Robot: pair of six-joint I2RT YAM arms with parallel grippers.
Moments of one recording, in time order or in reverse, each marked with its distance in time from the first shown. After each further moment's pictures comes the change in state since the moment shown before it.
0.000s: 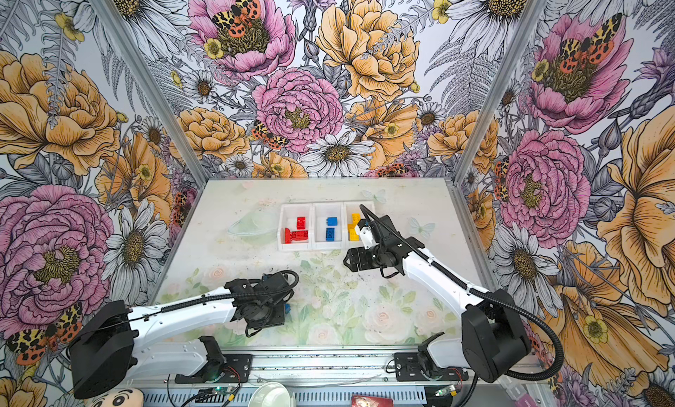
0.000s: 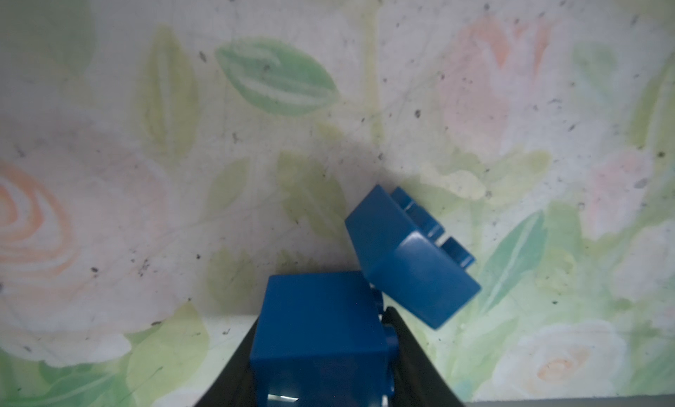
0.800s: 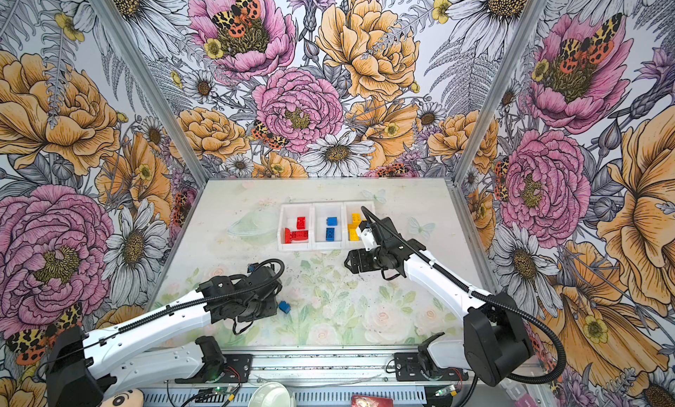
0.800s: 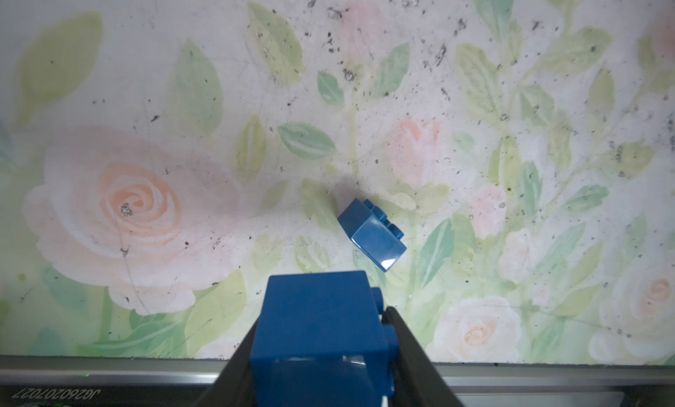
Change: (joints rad) left arm 0.035 -0.180 0.129 -0.180 -0.112 -0.026; right arm 0.001 -0.026 -0.027 0.000 0.000 0.010
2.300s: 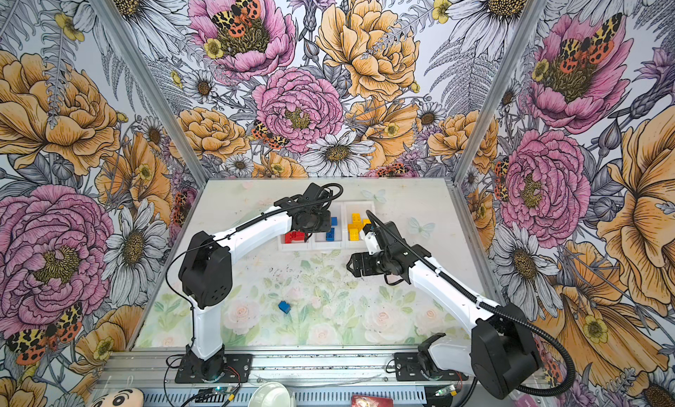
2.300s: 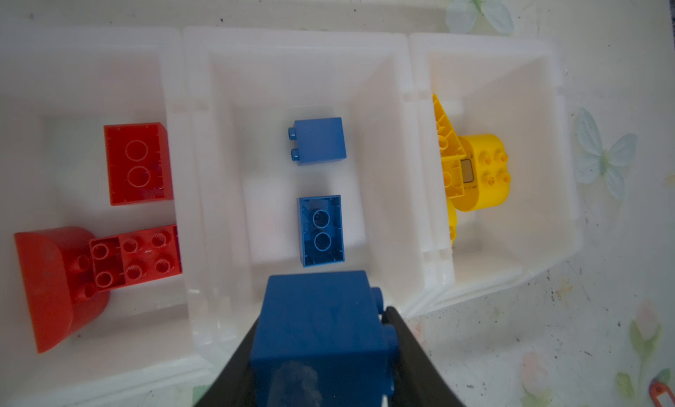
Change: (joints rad) left arm 0.236 0.985 0.961 0.291 0.079 0.489; right arm 0.000 -0.066 -0.048 0.000 0.008 0.037
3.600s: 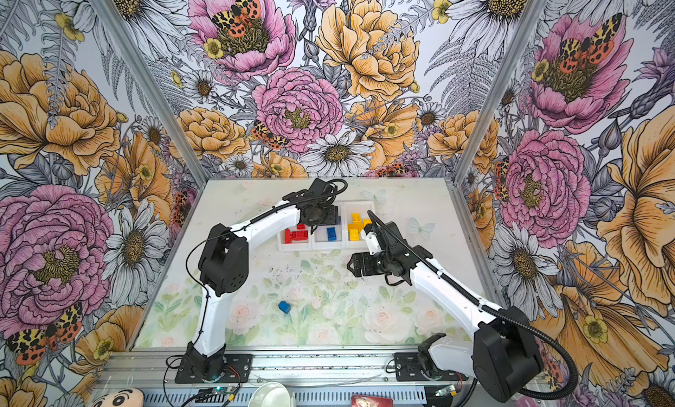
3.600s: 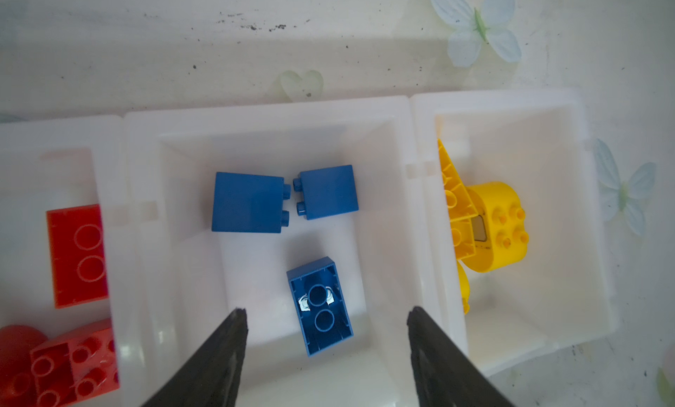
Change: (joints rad) left arm 0.021 0.119 0.123 0.022 0.021 0.048; right arm 0.000 -0.017 -0.005 0.000 0.007 0.006
